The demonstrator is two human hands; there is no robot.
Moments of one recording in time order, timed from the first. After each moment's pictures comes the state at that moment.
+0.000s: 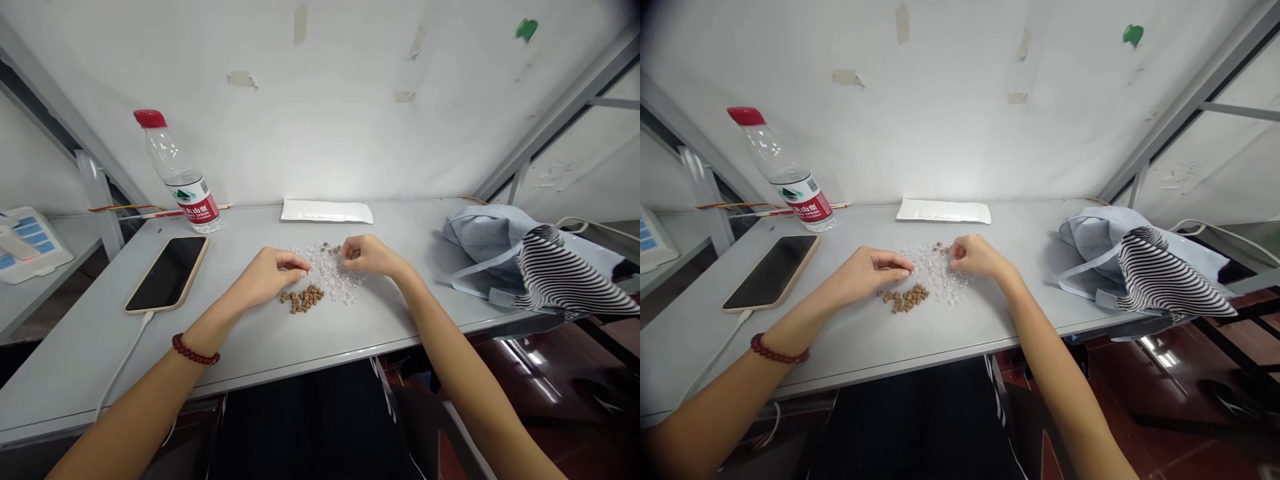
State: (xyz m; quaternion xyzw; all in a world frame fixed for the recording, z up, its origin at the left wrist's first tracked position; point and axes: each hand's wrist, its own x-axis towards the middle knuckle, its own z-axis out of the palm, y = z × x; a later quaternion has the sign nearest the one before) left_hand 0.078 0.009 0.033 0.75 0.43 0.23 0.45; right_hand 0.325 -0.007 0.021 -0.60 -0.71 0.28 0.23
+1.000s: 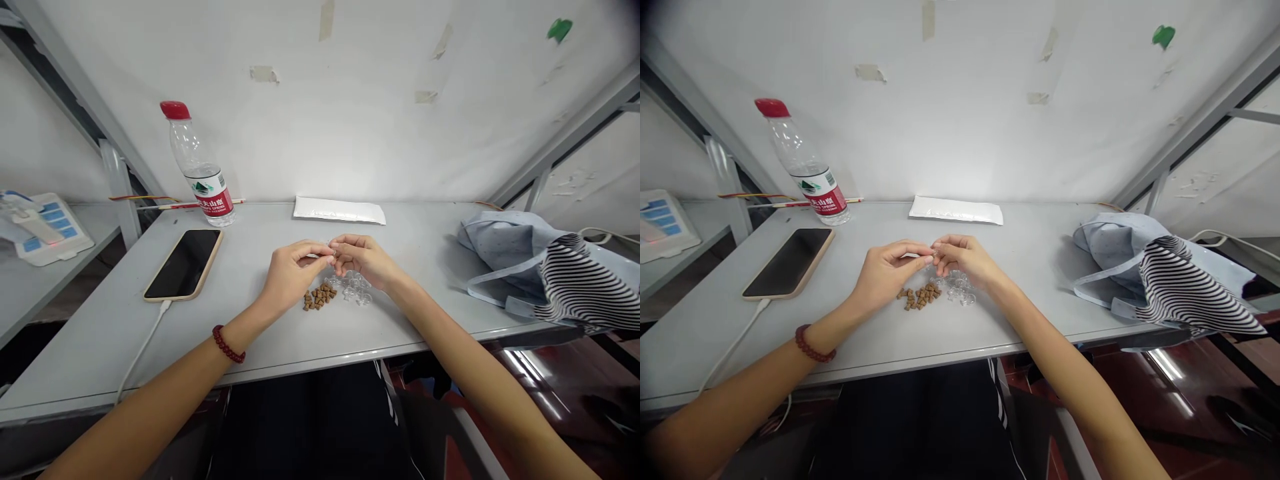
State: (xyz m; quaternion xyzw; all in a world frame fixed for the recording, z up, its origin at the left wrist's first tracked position) left_hand 0.098 -0.008 0.020 0.69 0.31 0.48 0.45; right_hand 0.275 -0.014 0.022 -0.43 -0.53 0.59 0.44
